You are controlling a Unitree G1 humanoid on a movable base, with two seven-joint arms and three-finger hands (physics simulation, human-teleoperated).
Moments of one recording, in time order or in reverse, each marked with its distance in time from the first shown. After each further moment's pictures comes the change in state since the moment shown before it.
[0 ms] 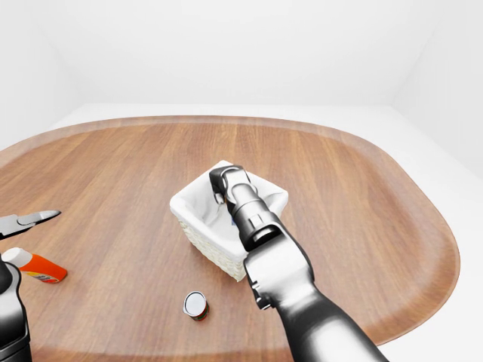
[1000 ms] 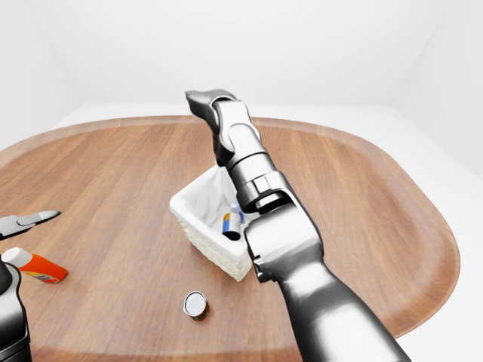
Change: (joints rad) left arm 0.003 -0.002 0.001 -0.003 0.003 0.000 -0.001; right arm -0.246 -0.068 -0.086 -0.217 0.053 0.000 0.068
